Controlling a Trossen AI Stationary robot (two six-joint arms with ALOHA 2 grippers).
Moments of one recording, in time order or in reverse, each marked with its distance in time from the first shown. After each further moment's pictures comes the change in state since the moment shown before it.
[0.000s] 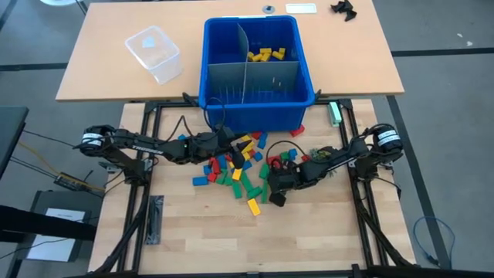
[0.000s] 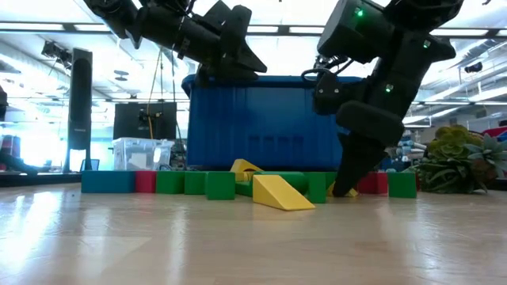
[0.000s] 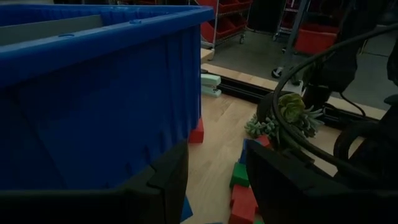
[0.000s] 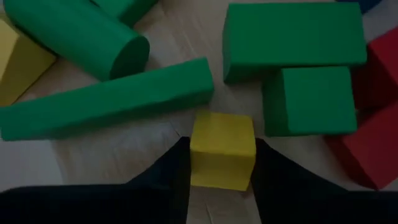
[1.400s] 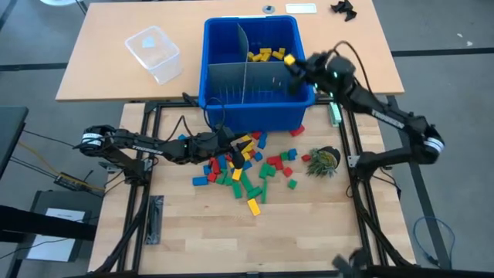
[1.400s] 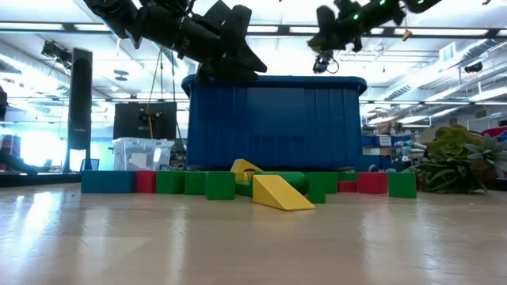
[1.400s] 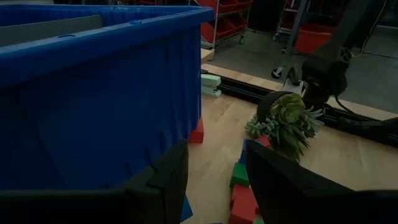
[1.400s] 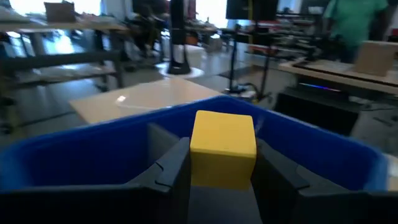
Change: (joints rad) left arm 0.000 0.000 0.000 0.001 0.000 0.000; right arm -0.945 -0.463 0.259 0.369 -0.220 -0.592
